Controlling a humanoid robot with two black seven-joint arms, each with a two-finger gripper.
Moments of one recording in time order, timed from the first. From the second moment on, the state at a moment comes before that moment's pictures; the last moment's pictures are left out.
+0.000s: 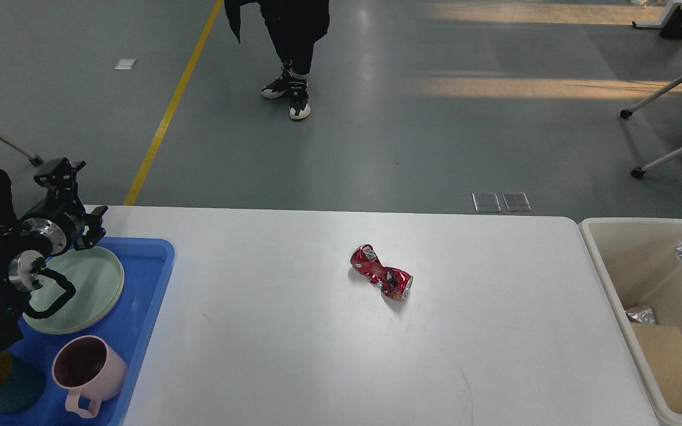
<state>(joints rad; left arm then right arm) -0.85 0.42 -0.23 -0.27 -0.23 -0.24 -0.19 1.38 -0.95 -1.02 0.40 -0.05 0.96 -0.09</state>
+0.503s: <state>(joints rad) -0.85 0.42 -0.23 -0.27 -0.23 -0.24 -0.19 1.13 -0.84 -0.88 0.31 -0.04 0.96 -0.09</state>
